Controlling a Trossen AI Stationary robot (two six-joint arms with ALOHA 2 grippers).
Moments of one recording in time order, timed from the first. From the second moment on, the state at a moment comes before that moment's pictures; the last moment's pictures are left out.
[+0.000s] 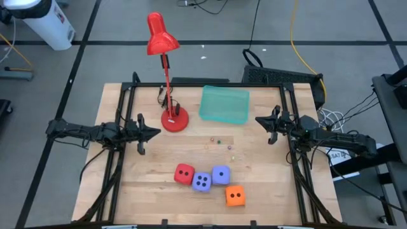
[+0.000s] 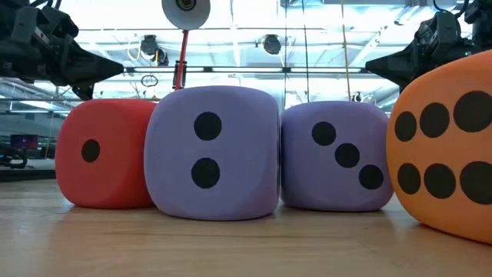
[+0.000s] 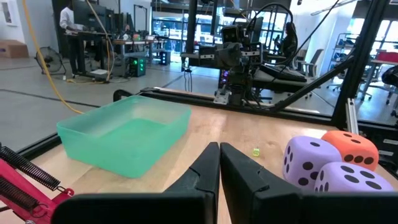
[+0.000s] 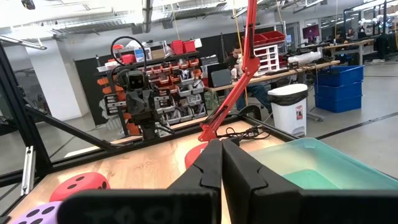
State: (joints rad) left arm -0.15 0.13 0.02 0.14 -0.29 -0.10; right arm -0.19 0.16 0.03 0.27 0.08 0.20
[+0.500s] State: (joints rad) left arm -0.15 0.13 0.02 0.28 -0.29 -0.04; right arm -0.19 0.16 0.03 0.31 0.08 0.20
